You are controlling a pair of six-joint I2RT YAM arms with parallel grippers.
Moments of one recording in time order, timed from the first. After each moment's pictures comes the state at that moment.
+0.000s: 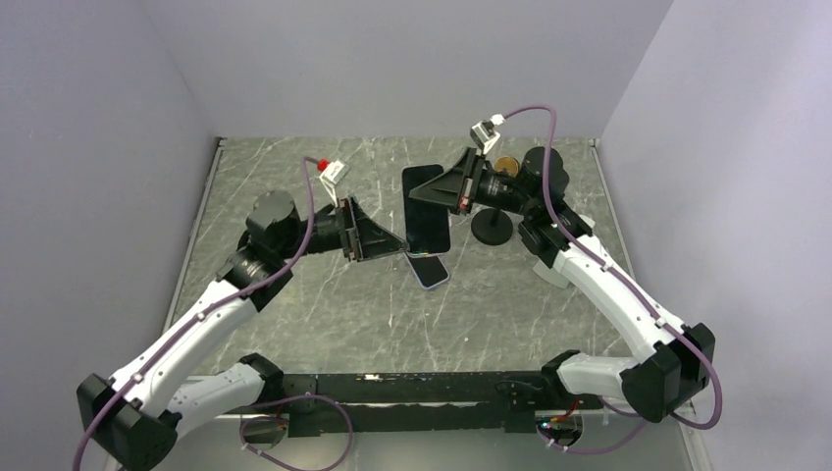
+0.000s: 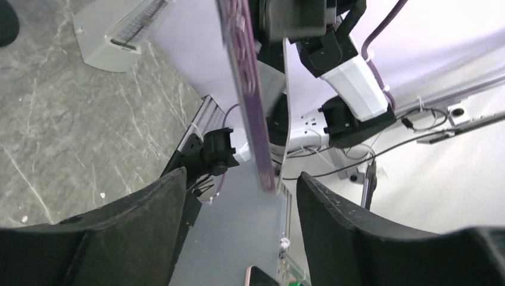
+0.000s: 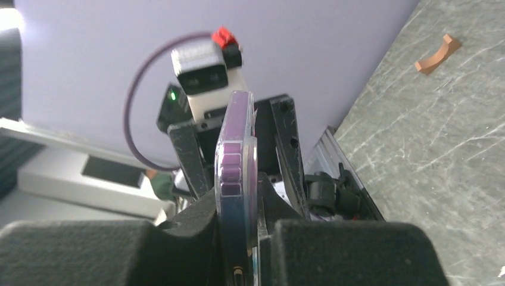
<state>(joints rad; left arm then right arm) -0.58 1.01 0.95 0.07 0.79 -0.97 0.53 1.24 1.17 0.14 -0.79 1.17</state>
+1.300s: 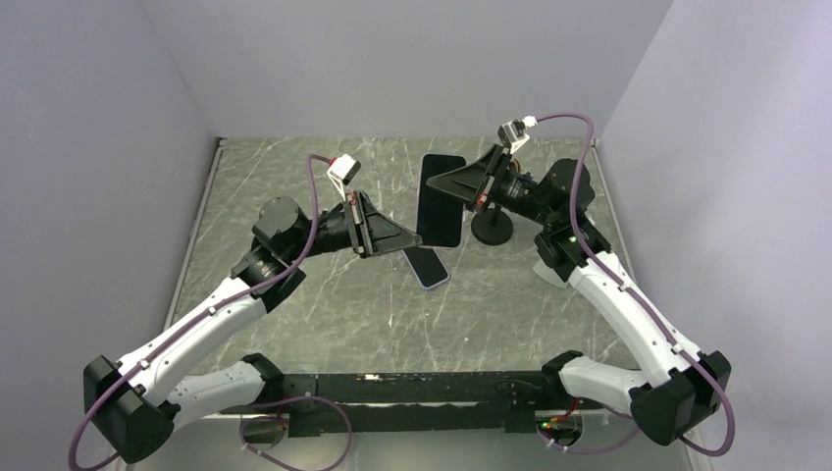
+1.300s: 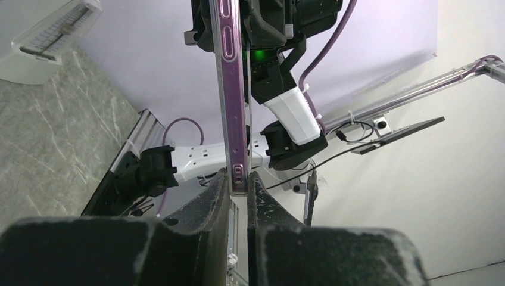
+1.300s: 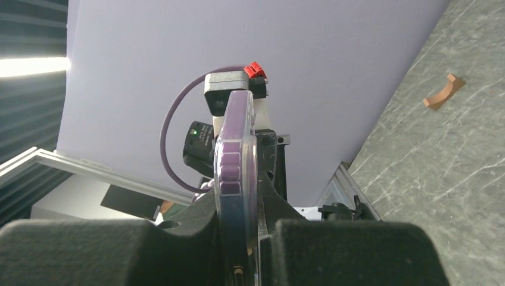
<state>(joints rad) -0.67 1.01 0.90 0.33 0.69 -1.24 0.47 1.11 1.08 0.23 -0.66 1.32</state>
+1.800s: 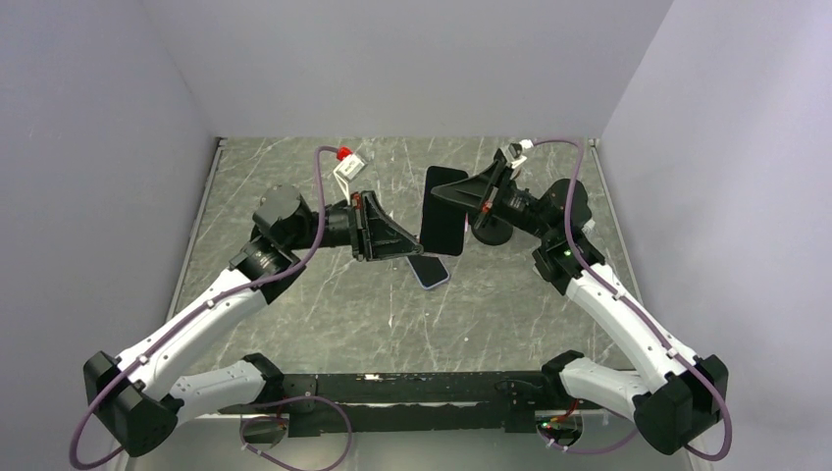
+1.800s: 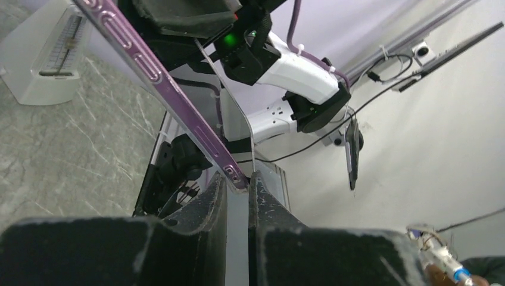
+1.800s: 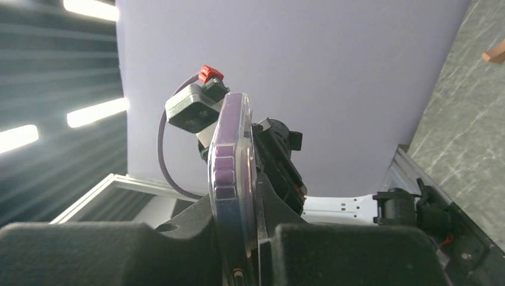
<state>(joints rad) -0.68 1.03 0.98 0.24 0.82 -0.96 0.48 1.06 0.93 0.35 -0.66 1.59</state>
